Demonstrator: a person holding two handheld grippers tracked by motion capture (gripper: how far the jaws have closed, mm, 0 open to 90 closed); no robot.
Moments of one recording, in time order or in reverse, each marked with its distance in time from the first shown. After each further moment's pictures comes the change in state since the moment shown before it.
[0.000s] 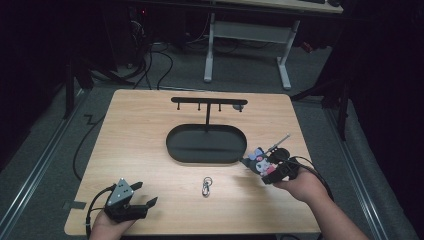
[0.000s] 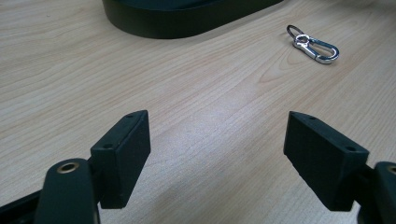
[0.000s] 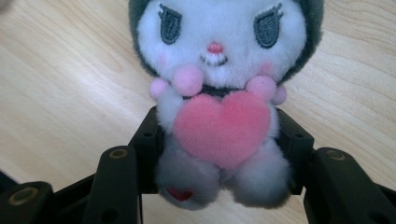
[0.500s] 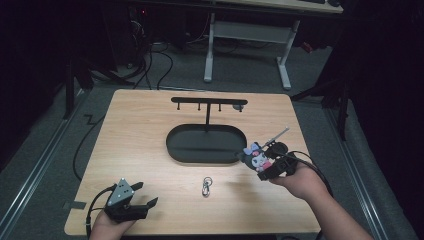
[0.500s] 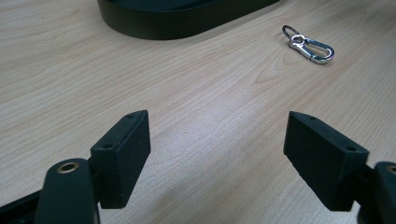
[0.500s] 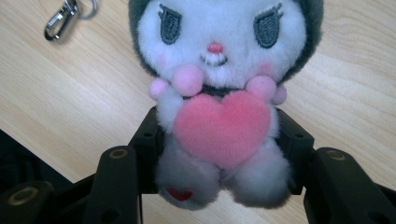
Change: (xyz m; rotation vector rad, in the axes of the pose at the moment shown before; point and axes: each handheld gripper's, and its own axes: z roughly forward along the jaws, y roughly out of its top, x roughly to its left) left arm -0.001 0.000 0.000 -0.002 -0.012 0.004; right arm 0.017 0.014 -0.030 -0.032 0.021 0.001
